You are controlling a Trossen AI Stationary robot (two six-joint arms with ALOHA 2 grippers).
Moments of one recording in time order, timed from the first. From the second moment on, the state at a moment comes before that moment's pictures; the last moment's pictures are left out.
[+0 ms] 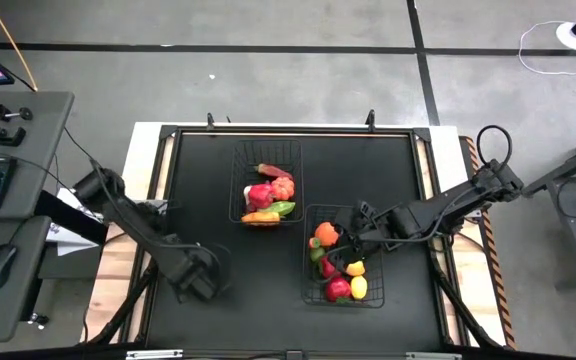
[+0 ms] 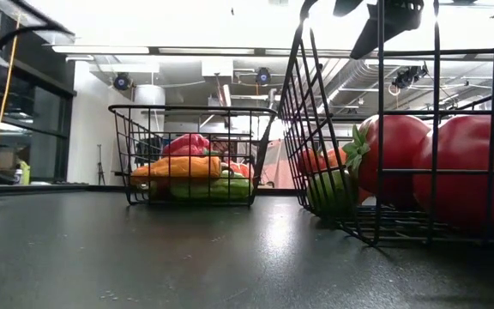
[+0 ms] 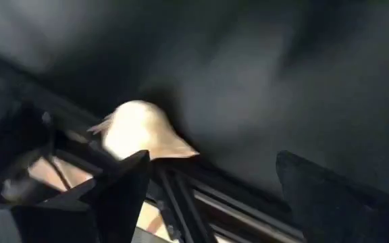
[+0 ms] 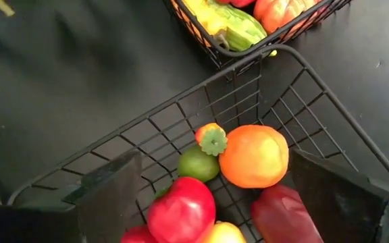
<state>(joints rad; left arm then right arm) -0.72 1.62 1.02 -1.31 0.18 -1.12 0.42 1.51 1.35 -0.91 0.42 0.89</state>
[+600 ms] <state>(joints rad) -0.71 1.36 0.70 -1.12 0.15 -1.60 0.42 1.51 1.35 -0.89 0.42 0.96</state>
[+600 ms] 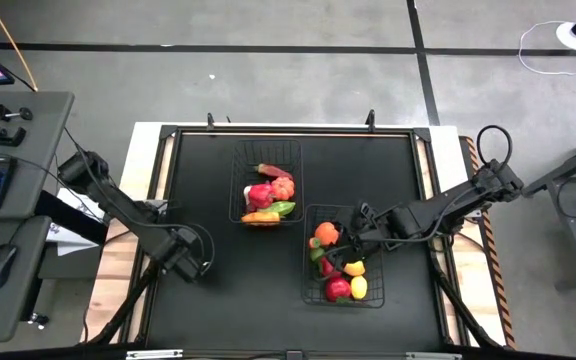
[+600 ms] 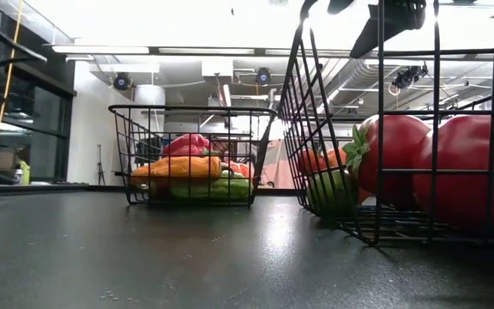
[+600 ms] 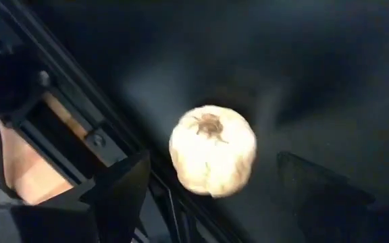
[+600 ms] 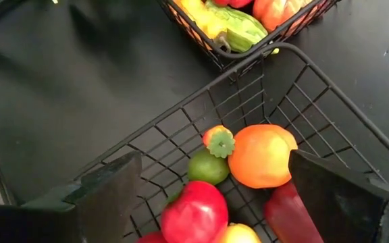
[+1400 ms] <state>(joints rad) -0.71 1.37 0.62 -0.99 0.19 -1.57 0.42 1.51 1.35 -0.89 0.42 0.97</state>
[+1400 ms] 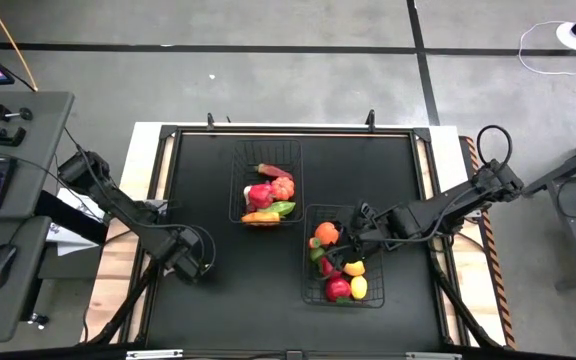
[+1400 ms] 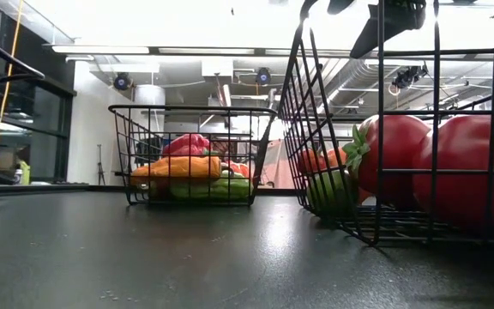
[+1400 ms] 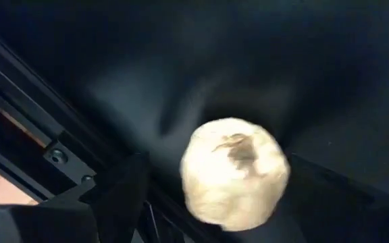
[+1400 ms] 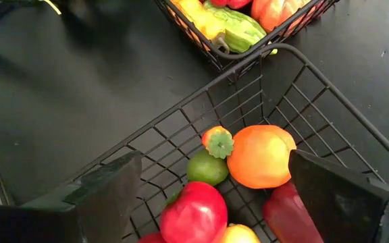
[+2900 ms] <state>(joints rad) 0.06 1.23 1.14 -0.61 -0.11 -0.67 0.41 1.49 1.35 -0.82 0.42 0.99</state>
